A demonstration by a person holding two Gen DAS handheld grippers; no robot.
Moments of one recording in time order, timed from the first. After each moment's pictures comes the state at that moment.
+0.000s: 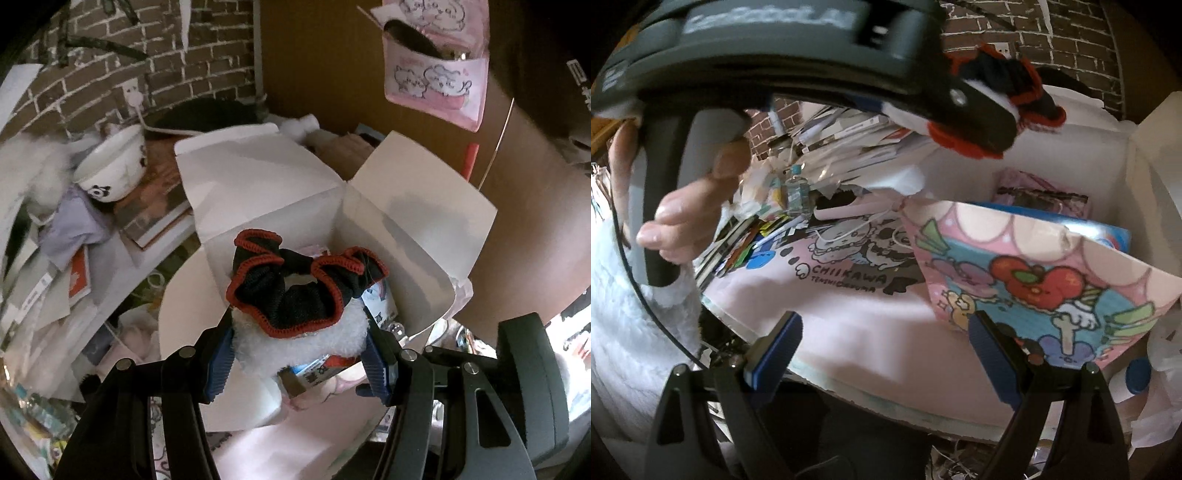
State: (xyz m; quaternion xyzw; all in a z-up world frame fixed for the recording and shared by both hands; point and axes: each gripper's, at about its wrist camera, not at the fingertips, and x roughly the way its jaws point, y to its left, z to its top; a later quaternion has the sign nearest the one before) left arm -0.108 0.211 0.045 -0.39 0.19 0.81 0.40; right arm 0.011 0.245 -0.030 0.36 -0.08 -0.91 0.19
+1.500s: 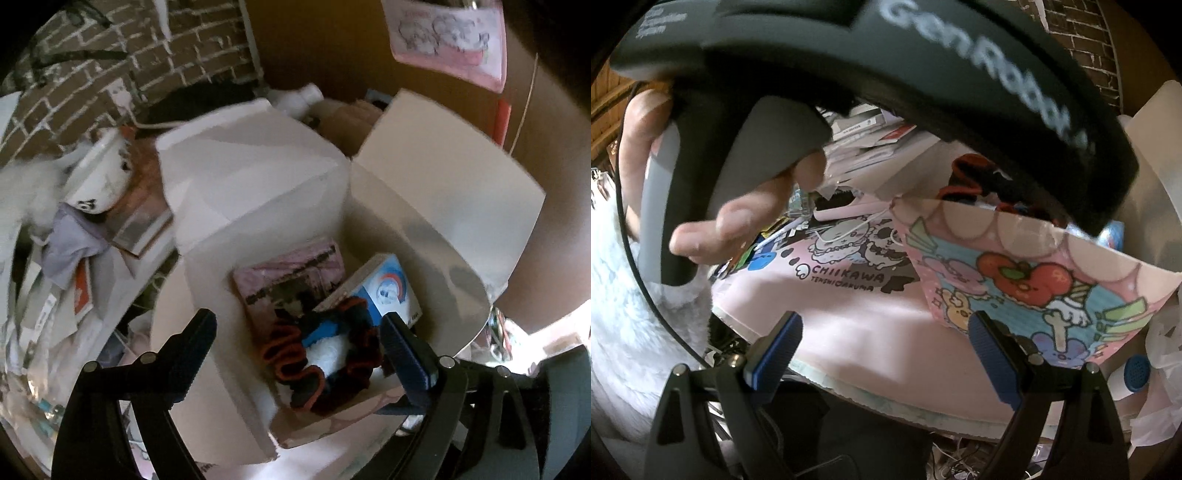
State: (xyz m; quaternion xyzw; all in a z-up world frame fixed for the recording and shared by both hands) left arm -0.107 0.247 0.038 -0.39 0.25 0.81 0.35; right arm 0.015 0.251 -0.028 0.36 -0.08 -0.91 0.19
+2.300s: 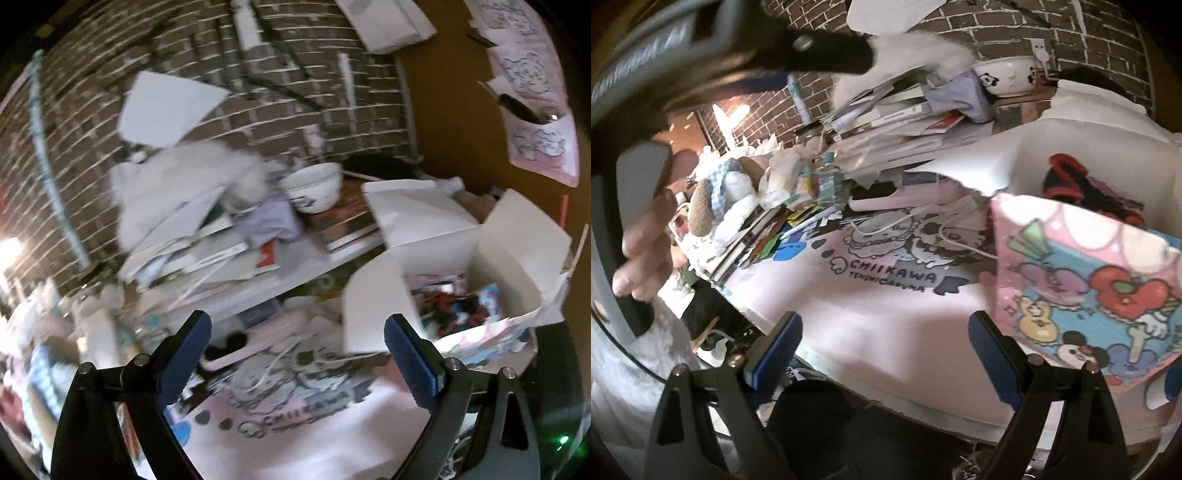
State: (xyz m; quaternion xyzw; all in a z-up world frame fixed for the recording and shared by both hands) left arm -0.047 0.090 0.073 -0.25 0.15 0.95 0.11; right arm 0.003 0.198 -0.038 0.36 -0.07 -0.90 0.24
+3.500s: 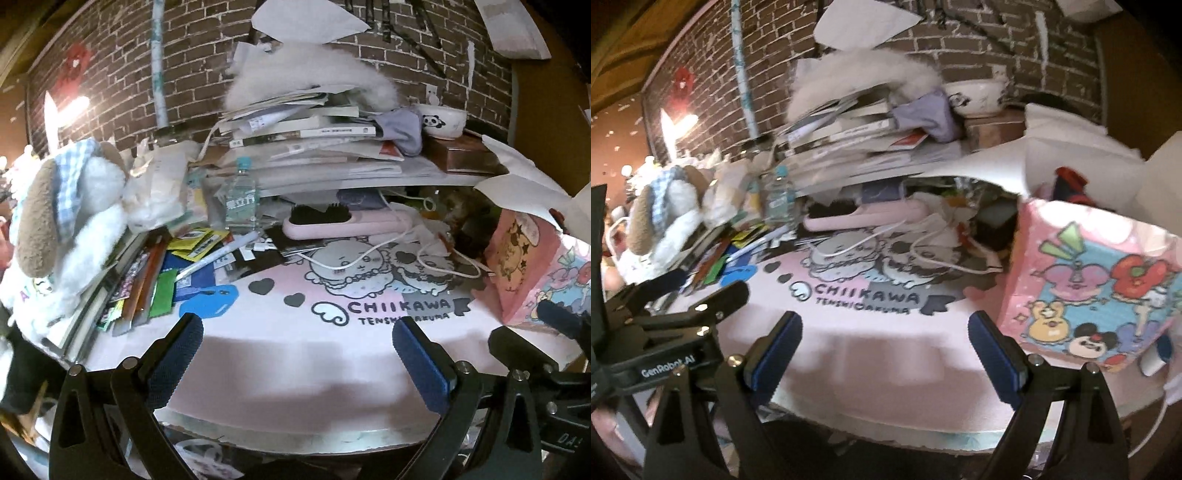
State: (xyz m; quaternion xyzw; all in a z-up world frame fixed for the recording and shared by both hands) left arm -0.017 -0.027 -0.052 -0.32 0.01 0.95 -0.02; right arm 0.003 0.145 -0.046 0.32 -0.04 -0.94 0.08
